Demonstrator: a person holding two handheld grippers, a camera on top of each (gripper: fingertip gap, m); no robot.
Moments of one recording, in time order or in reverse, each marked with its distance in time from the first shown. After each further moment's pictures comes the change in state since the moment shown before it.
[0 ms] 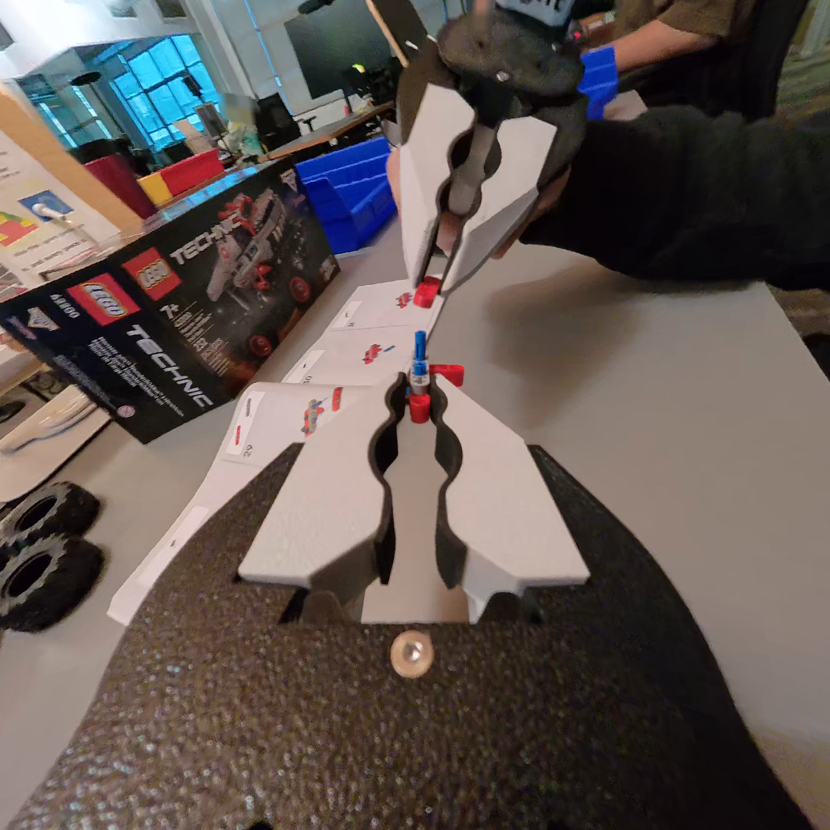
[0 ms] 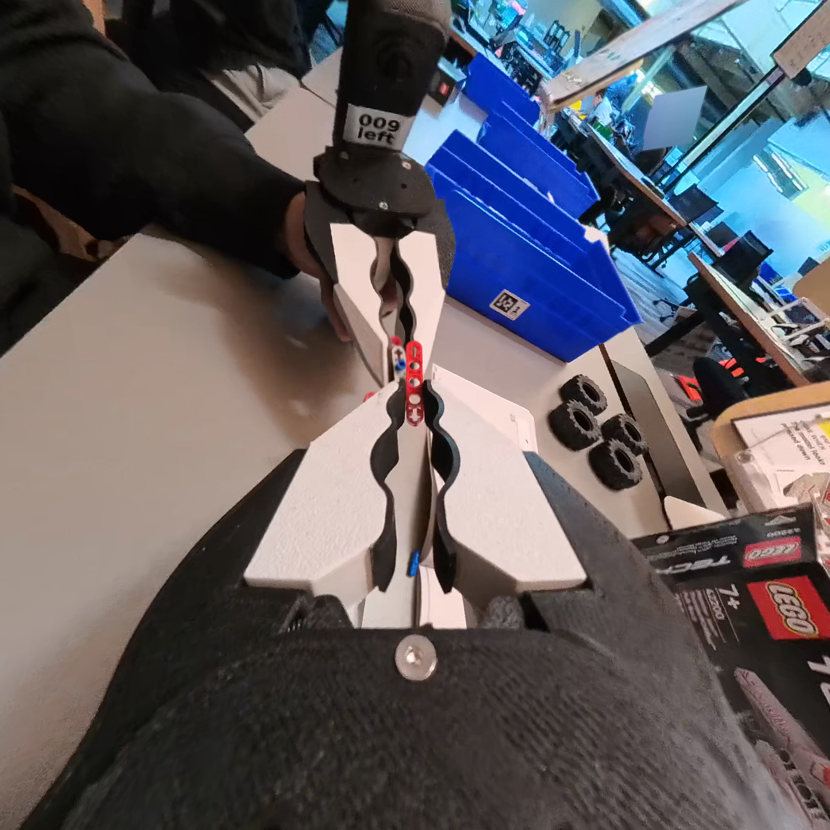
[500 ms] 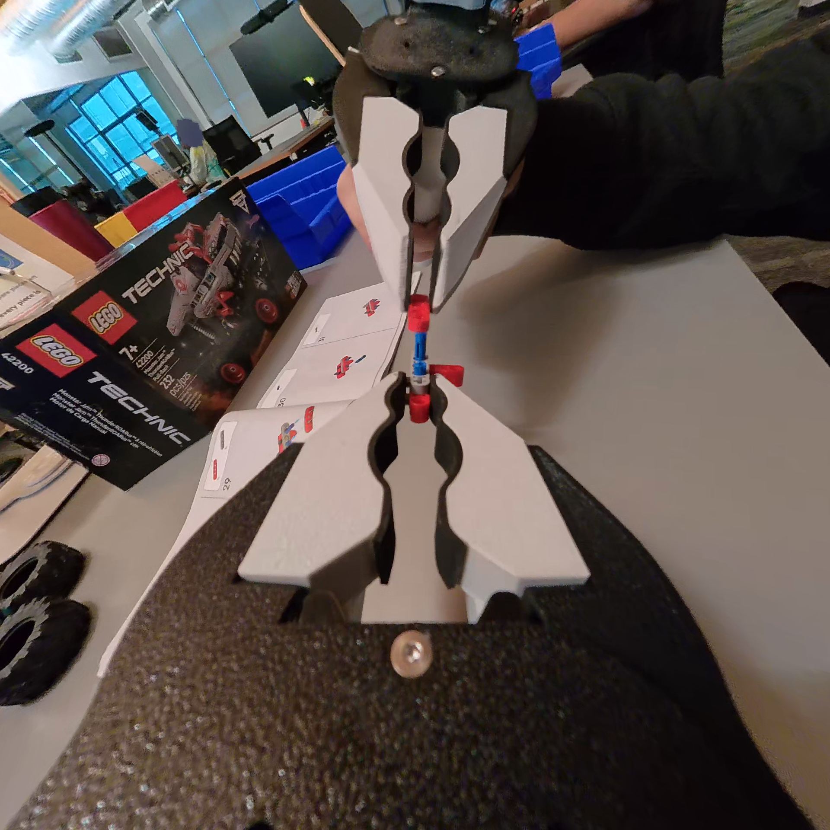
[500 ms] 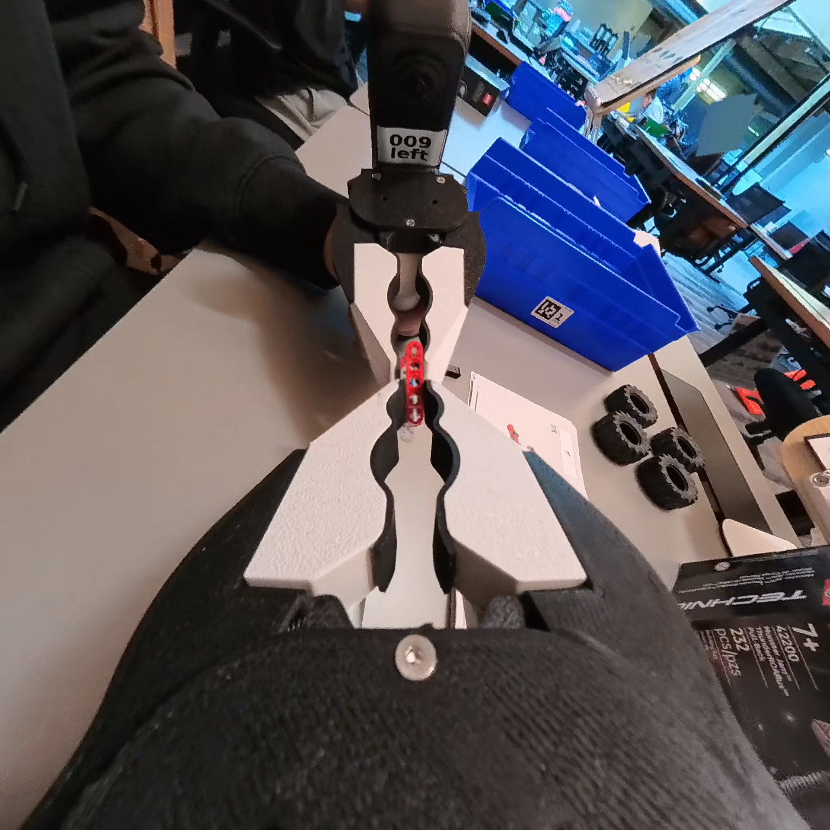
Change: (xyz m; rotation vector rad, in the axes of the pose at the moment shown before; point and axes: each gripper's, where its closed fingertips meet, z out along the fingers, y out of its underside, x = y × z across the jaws) left arm 0.019 0.000 0.008 0.008 0.074 0.106; right arm -0.019 -0.002 0.003 0.021 -0.093 0.032
